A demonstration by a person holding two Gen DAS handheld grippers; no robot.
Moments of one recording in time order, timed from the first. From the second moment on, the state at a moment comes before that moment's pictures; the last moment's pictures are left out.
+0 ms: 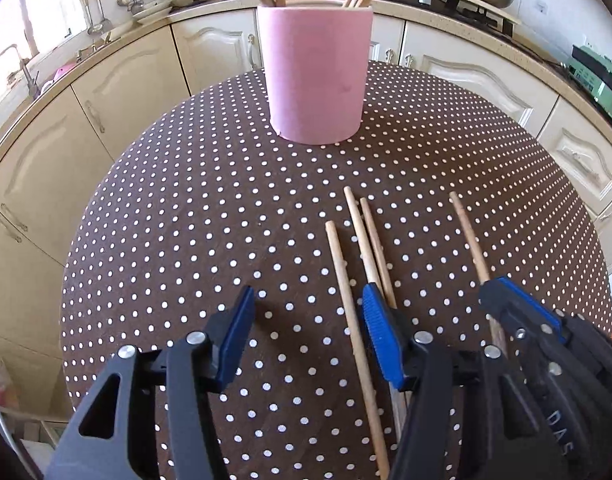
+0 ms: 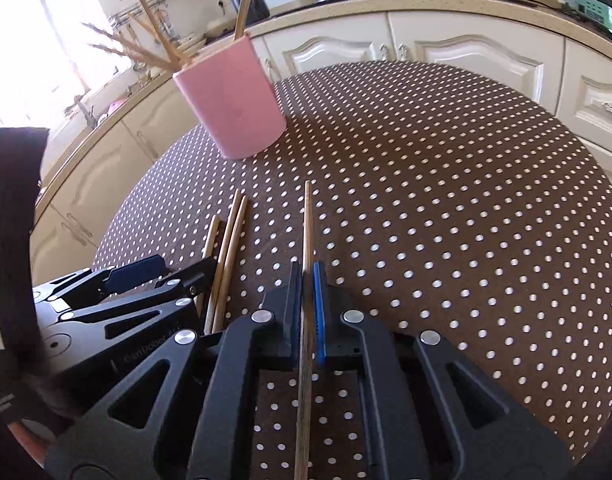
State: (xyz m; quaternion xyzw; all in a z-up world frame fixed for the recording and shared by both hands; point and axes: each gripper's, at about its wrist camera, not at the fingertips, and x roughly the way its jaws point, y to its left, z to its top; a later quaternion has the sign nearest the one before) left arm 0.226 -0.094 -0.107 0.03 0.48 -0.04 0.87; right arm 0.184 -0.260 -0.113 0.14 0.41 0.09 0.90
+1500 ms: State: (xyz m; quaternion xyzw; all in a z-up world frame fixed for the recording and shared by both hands) left arm 0.178 -0.056 0.048 -0.06 0.17 -0.12 0.98; right arm 0.159 -0.263 0.037 0.13 0.17 0.09 0.97
